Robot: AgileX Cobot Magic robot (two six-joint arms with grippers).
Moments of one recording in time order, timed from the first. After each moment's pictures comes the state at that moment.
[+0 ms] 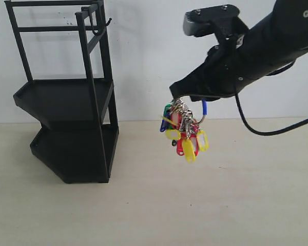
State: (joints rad) left arm 0.00 0.00 0.00 -0.15 0.29 0.07; right arm 0.36 1.58 -1.33 0.10 0.55 -0.14
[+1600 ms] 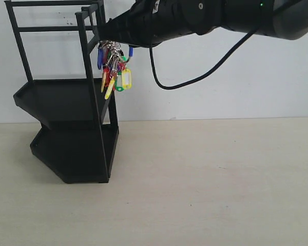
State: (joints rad) left arm 0.00 0.00 0.00 -0.15 0.29 0.07; right arm 0.51 1.87 -1.77 -0.07 0.28 0.08
